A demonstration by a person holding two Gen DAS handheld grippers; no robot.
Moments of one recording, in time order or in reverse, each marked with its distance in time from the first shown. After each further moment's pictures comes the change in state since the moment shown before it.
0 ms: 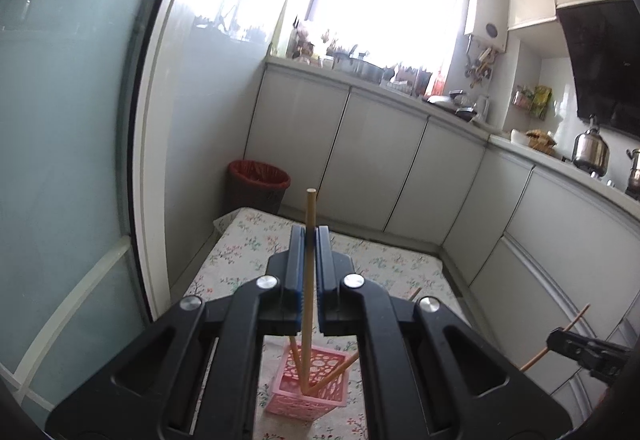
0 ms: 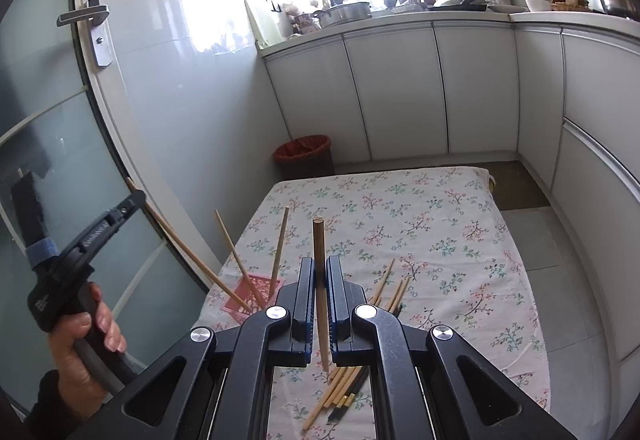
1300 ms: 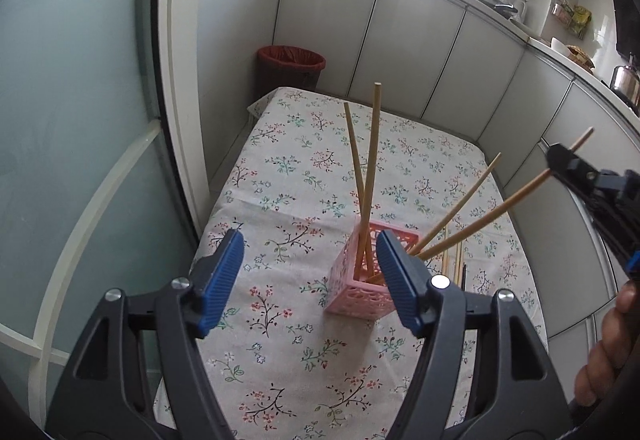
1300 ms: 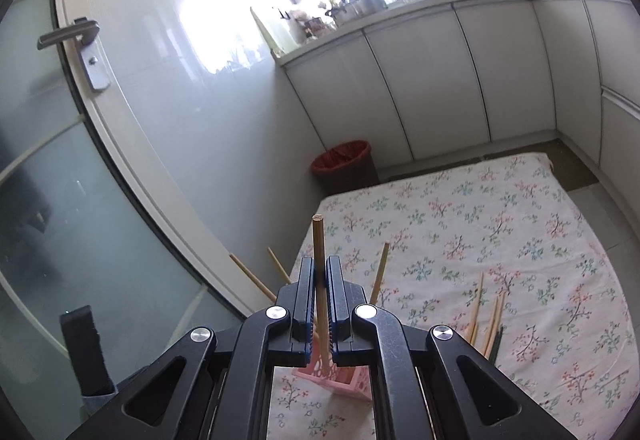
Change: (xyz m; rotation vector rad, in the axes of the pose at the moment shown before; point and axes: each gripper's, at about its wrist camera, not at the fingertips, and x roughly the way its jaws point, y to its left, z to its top) left arm 0.019 0.039 -0.035 0.037 0.419 0.098; right arm 0.091 0.059 0.022 0.128 -0.019 0.124
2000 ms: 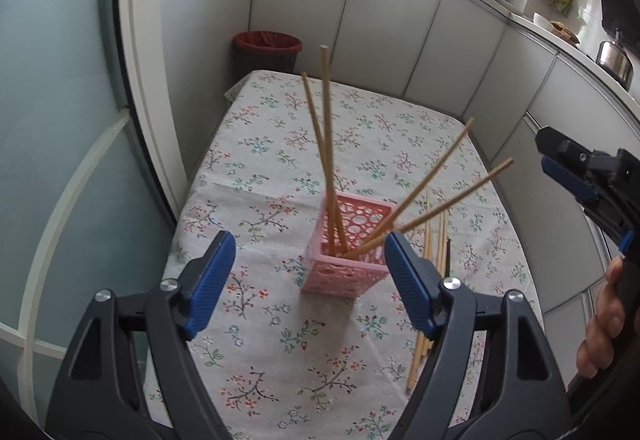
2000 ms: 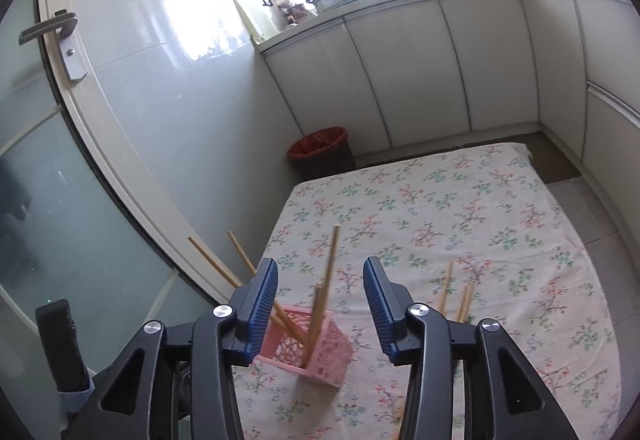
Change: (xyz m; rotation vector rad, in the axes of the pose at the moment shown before) left arm 0.004 -0.025 -0.013 0.057 0.066 -0.051; right arm -0.016 -0.033 -0.002 -0.007 0.034 -0.080
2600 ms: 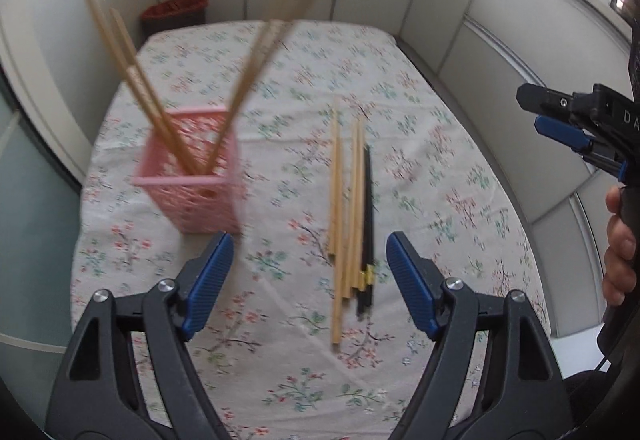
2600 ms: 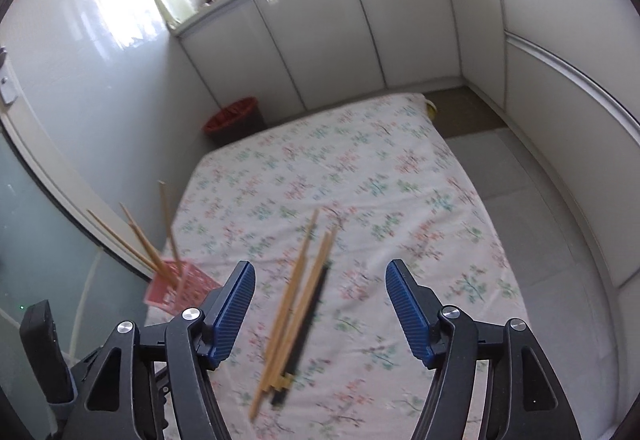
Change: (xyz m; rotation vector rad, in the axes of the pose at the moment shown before) left arm 0.044 -0.108 -0.059 0.246 0.212 -0.119; right arm -0.042 -0.128 -0.023 0.112 0.157 -0.215
